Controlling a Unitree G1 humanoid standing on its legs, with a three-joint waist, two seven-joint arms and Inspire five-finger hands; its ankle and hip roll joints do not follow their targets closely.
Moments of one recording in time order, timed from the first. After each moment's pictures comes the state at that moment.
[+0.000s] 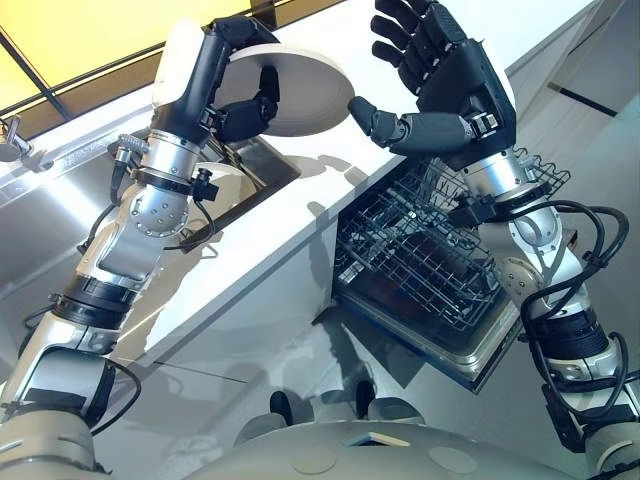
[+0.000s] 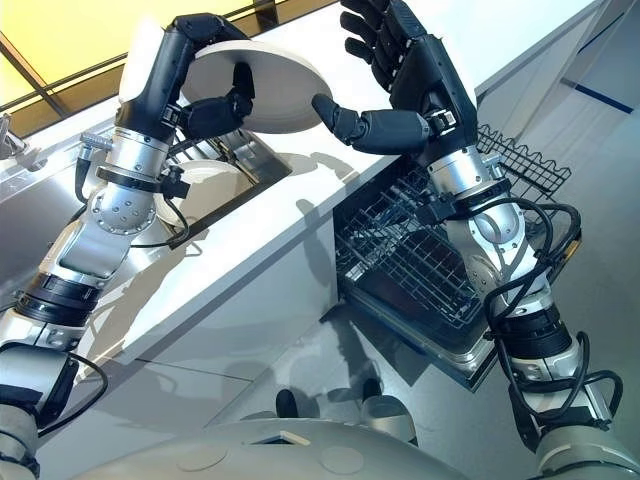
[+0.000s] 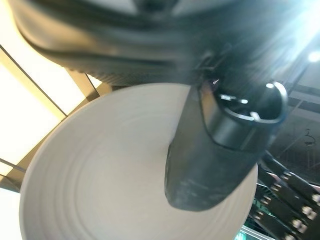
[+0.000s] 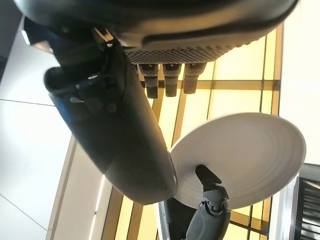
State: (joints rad) left arm -0.51 0.75 -0.27 0.01 0.16 -0.27 0.28; right arm -0.40 -0.57 0.18 -0.25 0.61 -0.05 0.07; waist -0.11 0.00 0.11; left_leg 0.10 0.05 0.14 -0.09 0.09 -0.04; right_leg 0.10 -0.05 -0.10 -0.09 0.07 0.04
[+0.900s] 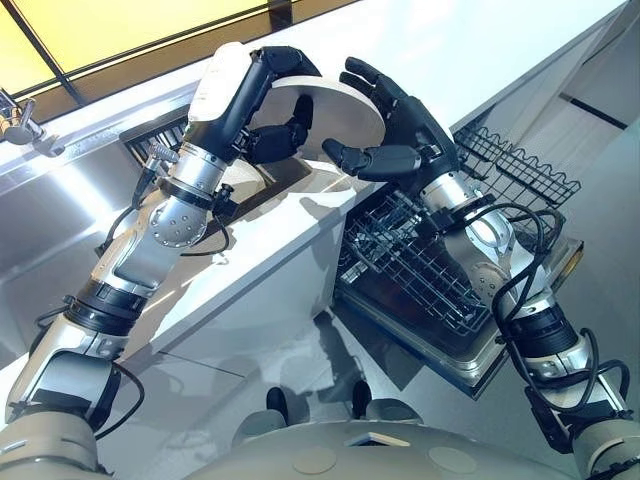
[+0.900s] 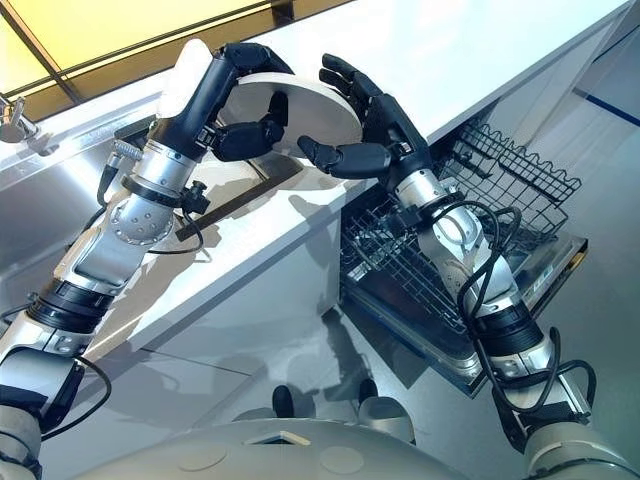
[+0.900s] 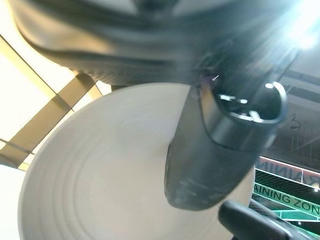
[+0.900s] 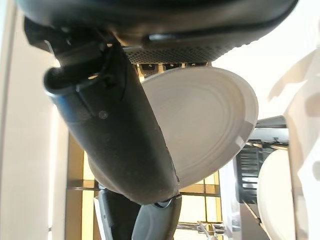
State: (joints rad) left arm -0.50 0.73 -0.34 -0.02 0.20 -0.29 0.20; right arm -0.41 -0.53 0.28 -0.13 0.63 0.10 0.05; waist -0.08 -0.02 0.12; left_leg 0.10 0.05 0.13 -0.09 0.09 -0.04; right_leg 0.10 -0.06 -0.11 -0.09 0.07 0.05
